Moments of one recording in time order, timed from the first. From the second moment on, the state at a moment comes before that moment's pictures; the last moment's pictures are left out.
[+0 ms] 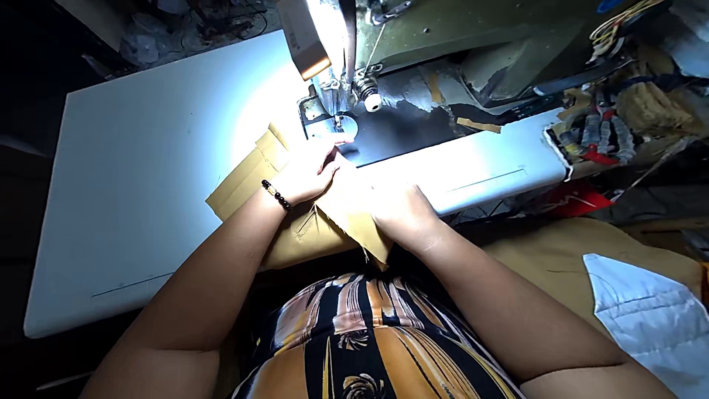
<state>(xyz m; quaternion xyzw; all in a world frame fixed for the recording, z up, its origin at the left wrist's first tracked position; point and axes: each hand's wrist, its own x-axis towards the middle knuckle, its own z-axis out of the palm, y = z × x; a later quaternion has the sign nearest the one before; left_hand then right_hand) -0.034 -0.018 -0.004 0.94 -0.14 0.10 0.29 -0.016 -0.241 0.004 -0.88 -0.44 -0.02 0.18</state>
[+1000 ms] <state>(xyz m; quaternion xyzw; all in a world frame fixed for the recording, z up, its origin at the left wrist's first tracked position) -0.032 0.000 -0.010 0.93 -0.19 0.08 0.29 -0.006 -0.248 -0.042 -0.83 -0.43 -0.16 0.31</state>
